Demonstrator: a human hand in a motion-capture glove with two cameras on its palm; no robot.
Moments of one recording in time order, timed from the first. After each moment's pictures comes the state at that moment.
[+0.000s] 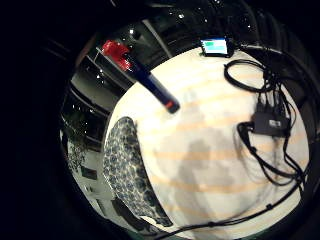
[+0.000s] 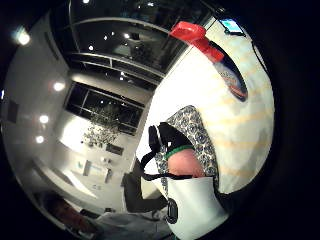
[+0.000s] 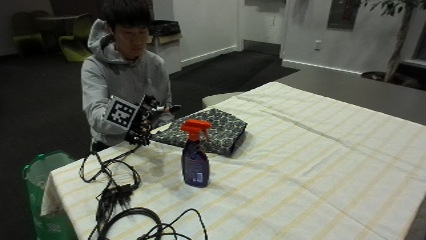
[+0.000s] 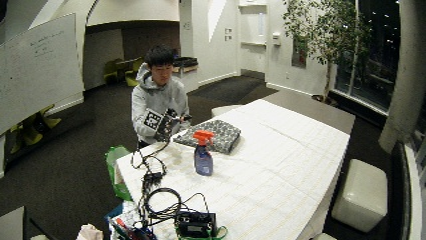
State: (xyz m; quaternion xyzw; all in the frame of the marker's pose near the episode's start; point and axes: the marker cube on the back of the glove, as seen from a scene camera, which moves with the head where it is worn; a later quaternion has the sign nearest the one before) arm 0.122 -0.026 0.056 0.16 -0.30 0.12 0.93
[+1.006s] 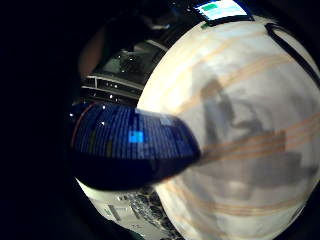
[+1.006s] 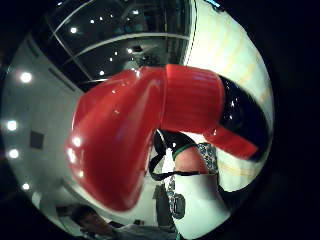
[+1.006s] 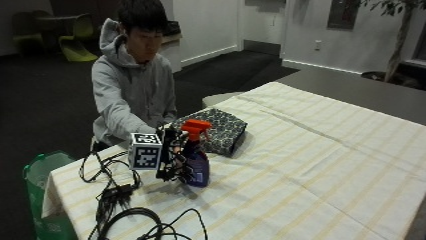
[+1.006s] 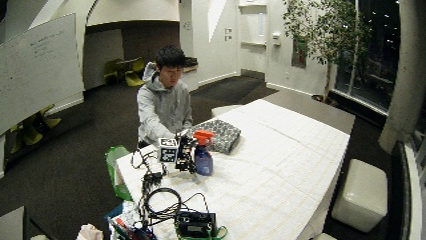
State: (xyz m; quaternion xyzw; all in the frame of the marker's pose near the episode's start) arm 0.144 -0.152 0.126 0.15 -0.46 0.21 0.85
